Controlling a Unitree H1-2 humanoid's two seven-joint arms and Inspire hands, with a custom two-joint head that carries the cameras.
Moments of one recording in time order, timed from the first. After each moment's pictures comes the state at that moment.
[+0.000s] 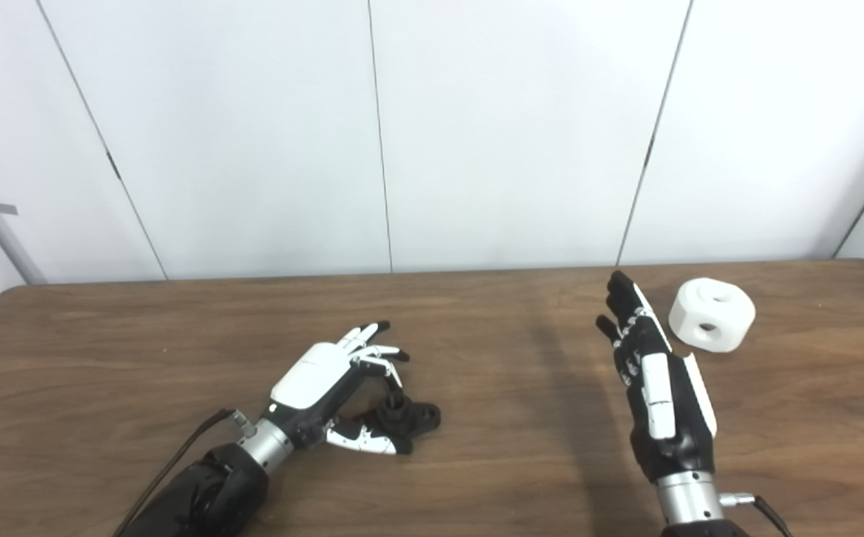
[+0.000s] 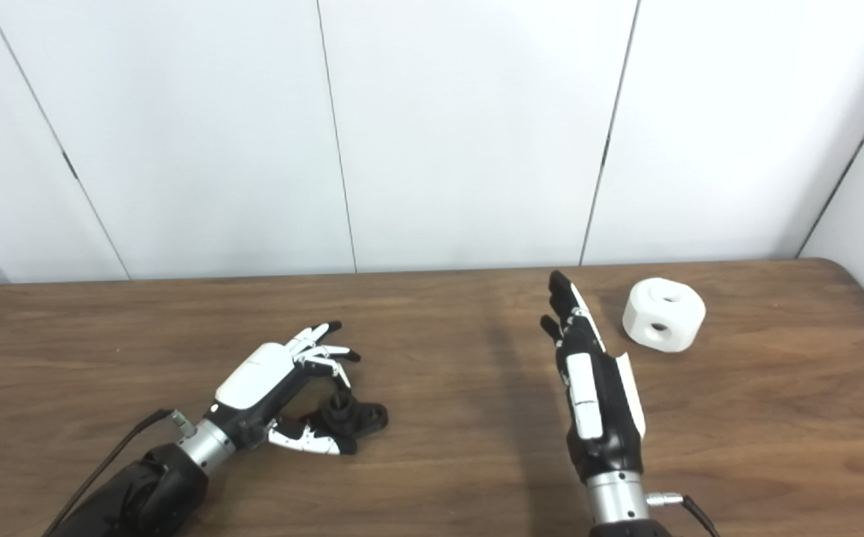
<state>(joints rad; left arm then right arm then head) -0.47 0.39 -0.47 0.50 0.63 -0.48 0.16 -0.03 0.02 -0.01 -0.24 0.01 -0.07 -0.02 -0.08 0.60</state>
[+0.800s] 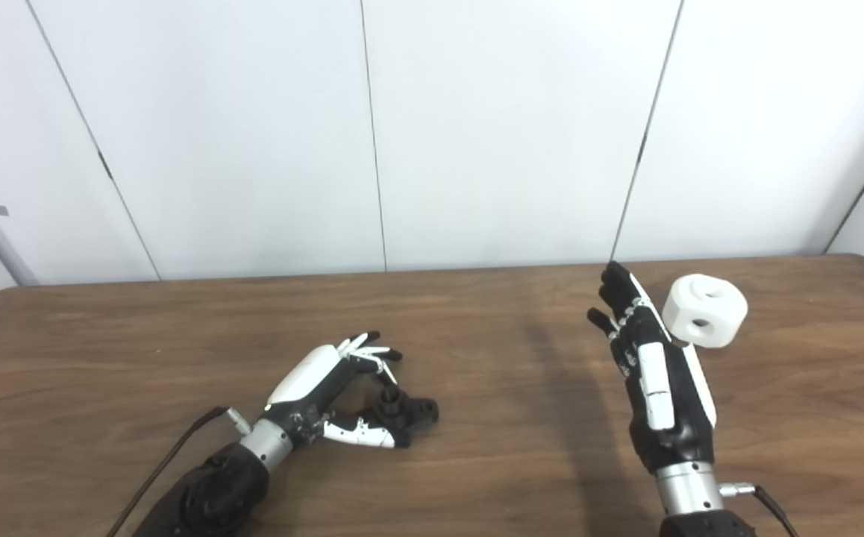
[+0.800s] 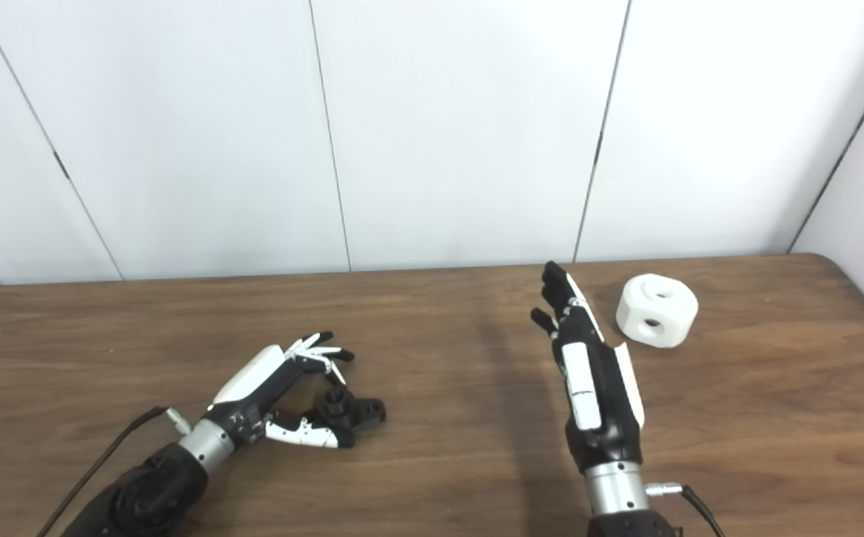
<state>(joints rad) -0.43 0.33 -0.37 0.39 0.39 -0.26 -0.14 -0.03 0.00 -0.02 -0.29 -0.01 -0.04 -0.02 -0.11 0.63</state>
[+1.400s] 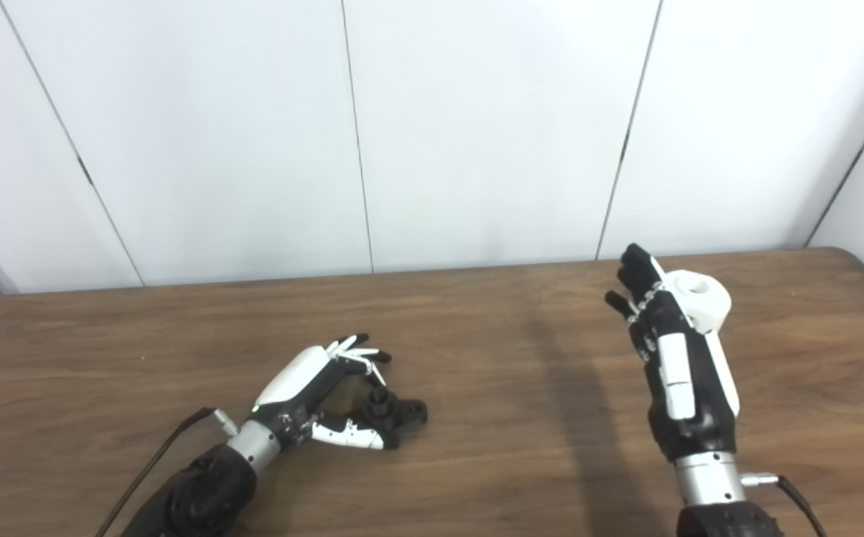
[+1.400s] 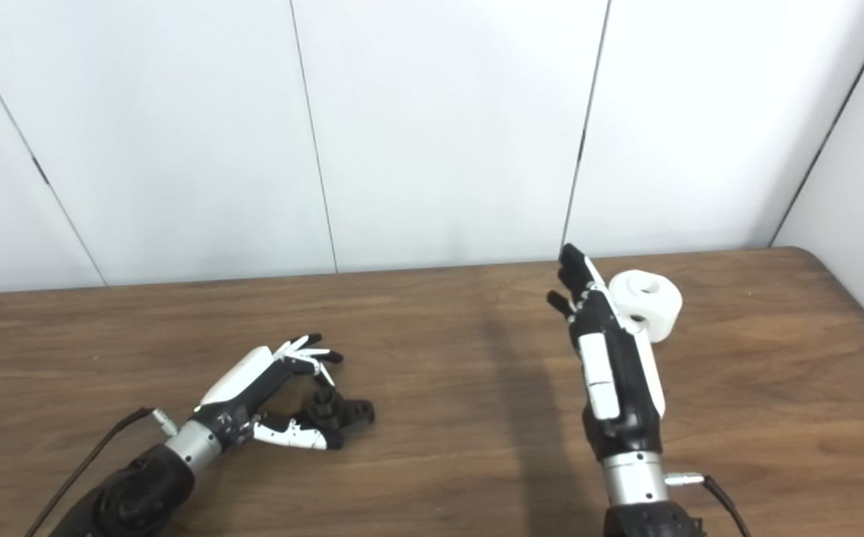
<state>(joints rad) -0.43 0.34 -0.36 0.40 0.44 -0.32 -0.13 -0.03 -0.03 -0.09 -0.37 0.01 -0.02 -0.04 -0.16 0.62</state>
